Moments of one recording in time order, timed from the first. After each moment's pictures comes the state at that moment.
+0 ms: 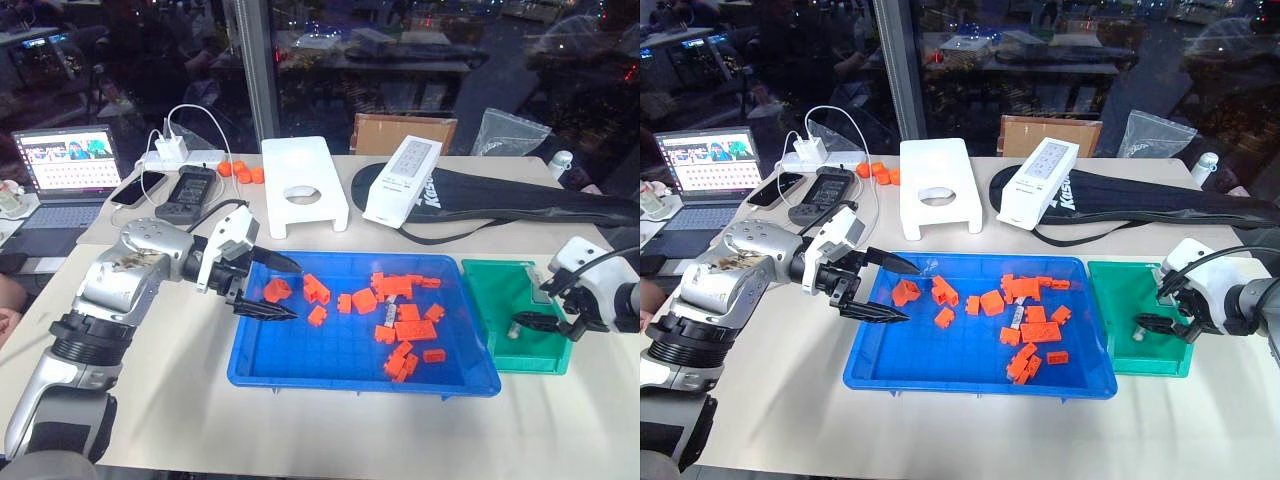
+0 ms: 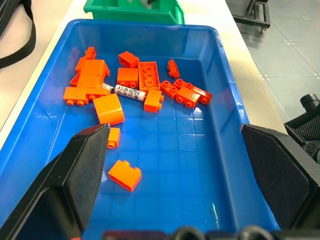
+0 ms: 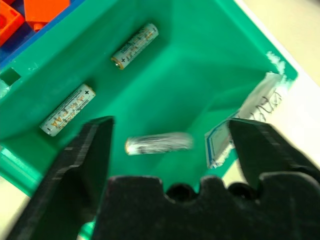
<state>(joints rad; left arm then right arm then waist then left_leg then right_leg) -0.70 0.78 -0.17 -0.03 -0.47 0.54 -1.46 -0.22 -1.20 -0.16 -0.11 0.21 0.75 1.00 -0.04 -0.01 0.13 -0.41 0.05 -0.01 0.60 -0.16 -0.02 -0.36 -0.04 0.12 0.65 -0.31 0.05</state>
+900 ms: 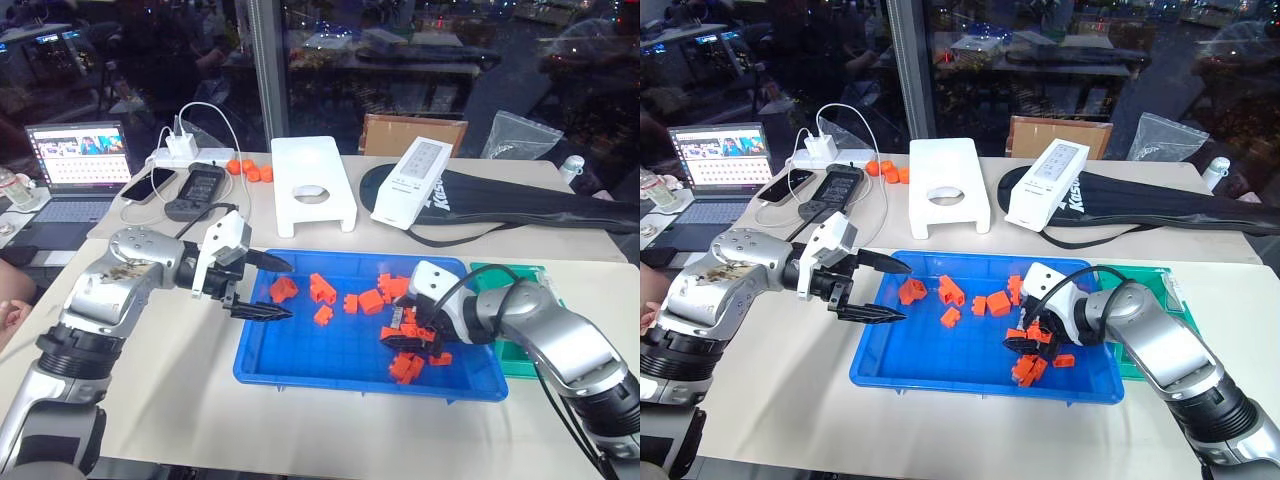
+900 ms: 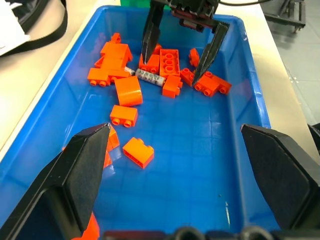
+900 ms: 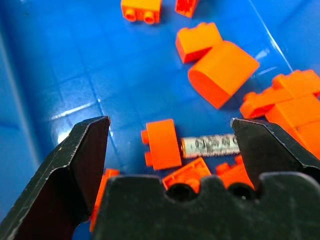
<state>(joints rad) -0.62 0.82 -0.14 -0.10 -0.47 0.55 -1.37 -0.44 -0.87 0.26 -0.45 0.31 0.96 0.89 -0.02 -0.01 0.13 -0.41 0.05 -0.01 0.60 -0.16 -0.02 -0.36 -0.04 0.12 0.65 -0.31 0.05</state>
